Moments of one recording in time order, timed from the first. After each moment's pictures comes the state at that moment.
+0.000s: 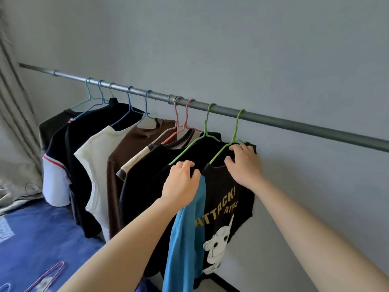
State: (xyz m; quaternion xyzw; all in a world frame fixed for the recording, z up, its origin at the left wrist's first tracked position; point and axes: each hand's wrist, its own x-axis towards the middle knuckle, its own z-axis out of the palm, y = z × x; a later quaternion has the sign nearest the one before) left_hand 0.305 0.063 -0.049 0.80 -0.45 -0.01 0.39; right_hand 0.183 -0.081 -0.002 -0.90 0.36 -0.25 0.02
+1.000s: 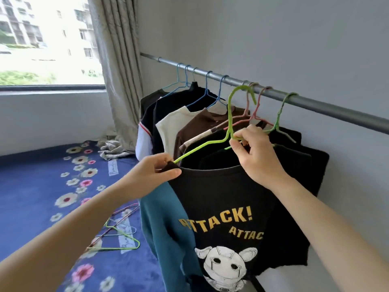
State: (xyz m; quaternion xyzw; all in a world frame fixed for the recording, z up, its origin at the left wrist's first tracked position) left_hand 0.320 0.231 -0.036 0.78 -0.34 -0.08 0.51; right_hand 0.238 -0.028 0.002 -0.91 -0.07 -0.36 0.22
